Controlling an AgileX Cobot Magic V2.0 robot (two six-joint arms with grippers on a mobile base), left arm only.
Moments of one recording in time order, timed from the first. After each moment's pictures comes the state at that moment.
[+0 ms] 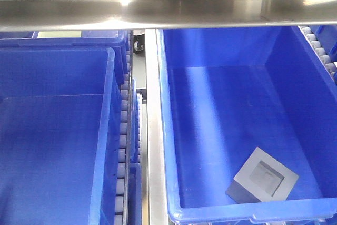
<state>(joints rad) 0.07 -0.02 0.02 0.04 0.08 -0.10</state>
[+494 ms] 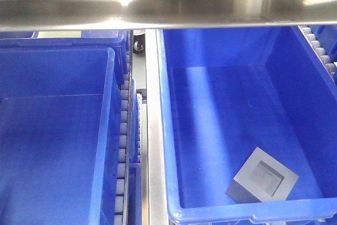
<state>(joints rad) 0.07 -0.02 0.02 0.04 0.08 -0.10</state>
